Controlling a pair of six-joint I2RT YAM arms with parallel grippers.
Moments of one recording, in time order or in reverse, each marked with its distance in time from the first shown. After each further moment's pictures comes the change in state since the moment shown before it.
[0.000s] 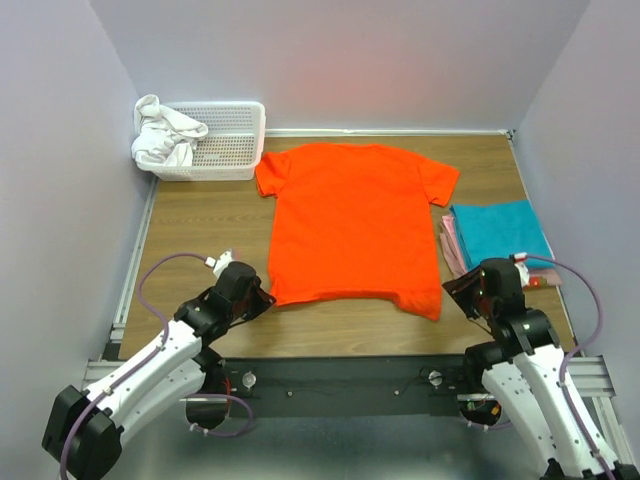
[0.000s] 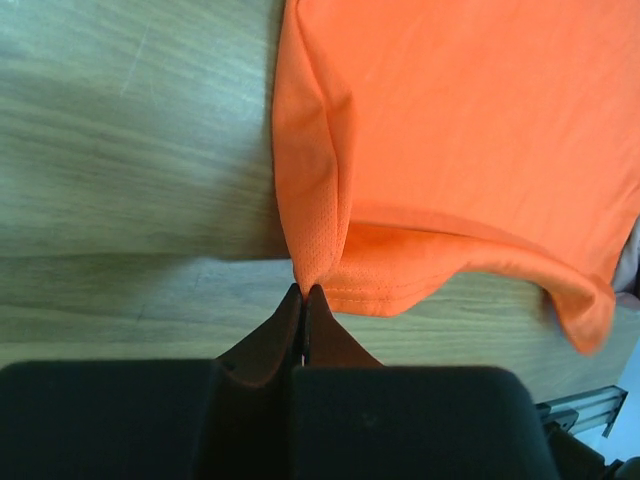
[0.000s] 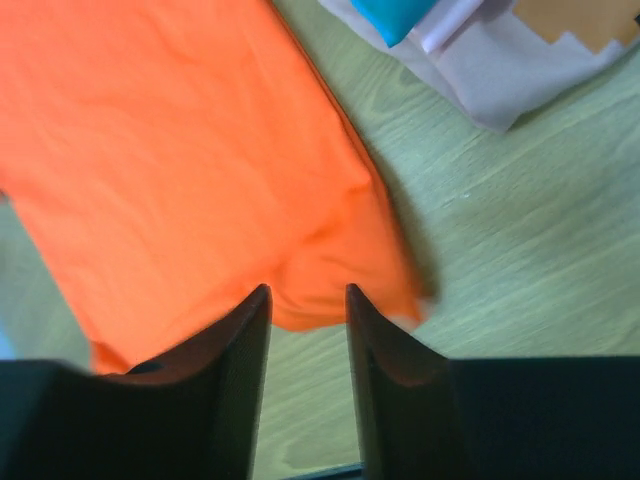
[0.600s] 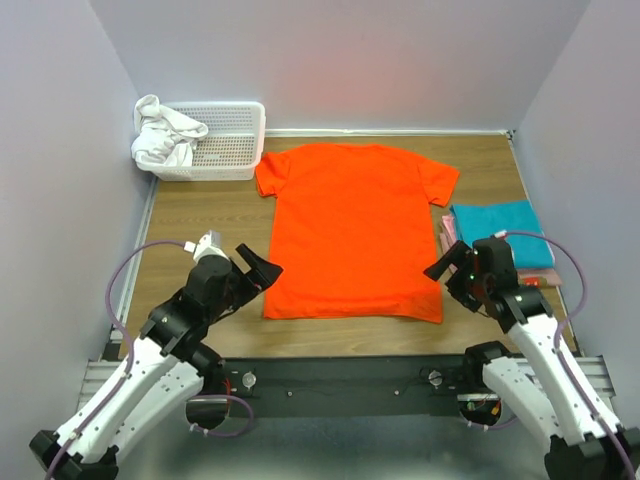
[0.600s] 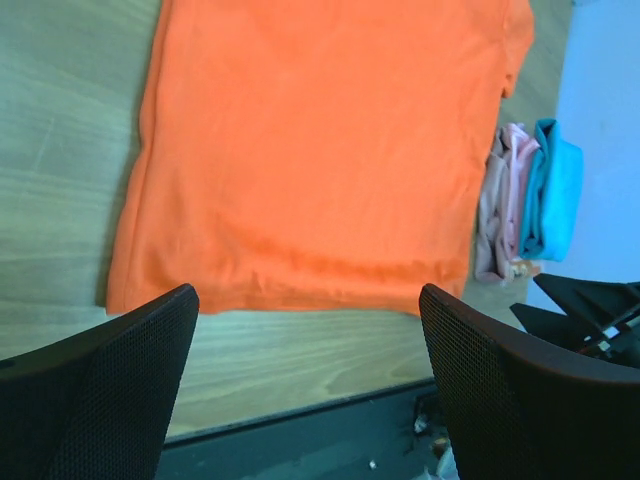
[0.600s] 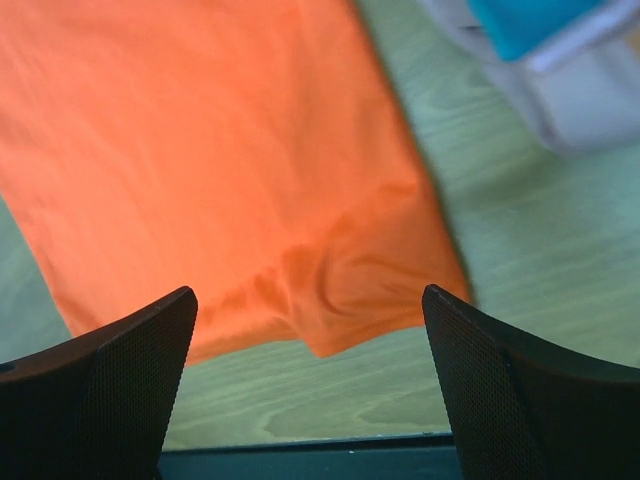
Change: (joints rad) left arm 0.000 -0.233 0.210 -0.206 -0.008 0.019; right arm 0.000 0.138 0.106 -0.002 -0.058 -0.121
